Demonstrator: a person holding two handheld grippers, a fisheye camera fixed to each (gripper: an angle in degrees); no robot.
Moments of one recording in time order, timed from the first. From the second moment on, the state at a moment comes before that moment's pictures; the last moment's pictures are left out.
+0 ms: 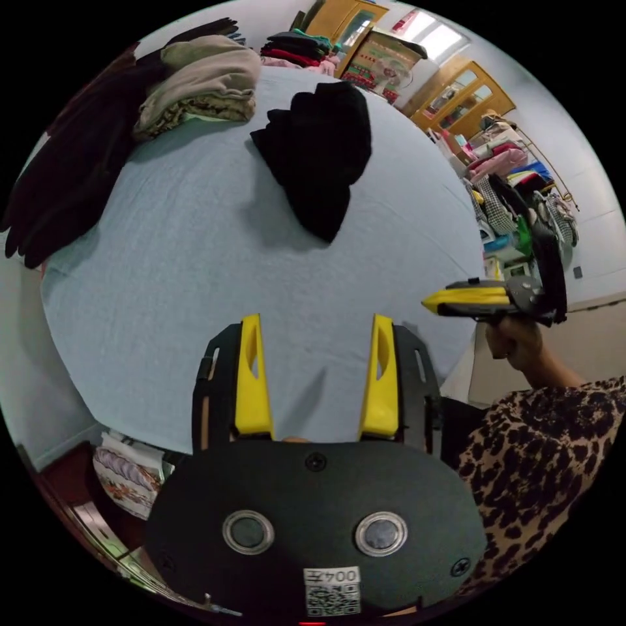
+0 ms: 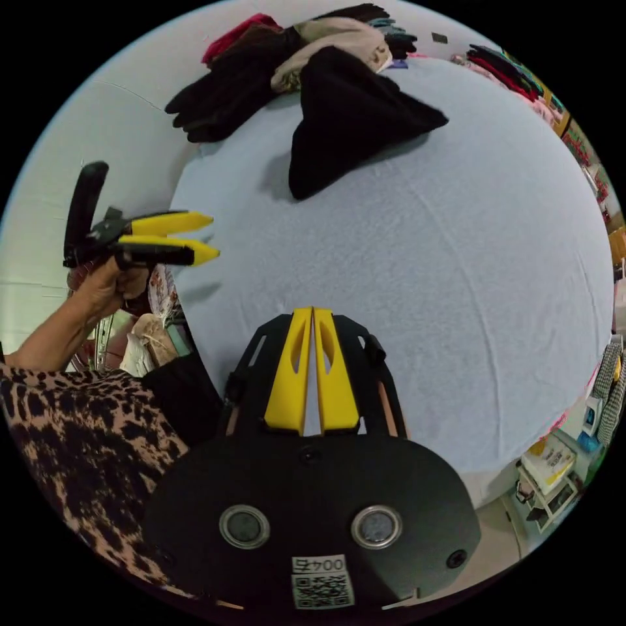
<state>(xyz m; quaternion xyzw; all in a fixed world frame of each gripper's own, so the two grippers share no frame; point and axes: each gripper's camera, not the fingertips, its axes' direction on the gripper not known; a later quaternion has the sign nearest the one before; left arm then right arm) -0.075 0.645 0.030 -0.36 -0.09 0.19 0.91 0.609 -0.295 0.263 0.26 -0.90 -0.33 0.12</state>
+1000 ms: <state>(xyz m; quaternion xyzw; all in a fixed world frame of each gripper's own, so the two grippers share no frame) 0.004 0.760 0.024 -0.27 -0.25 0.08 0.93 0.437 -0.403 0.313 0.41 -0.87 -0.21 0.19</state>
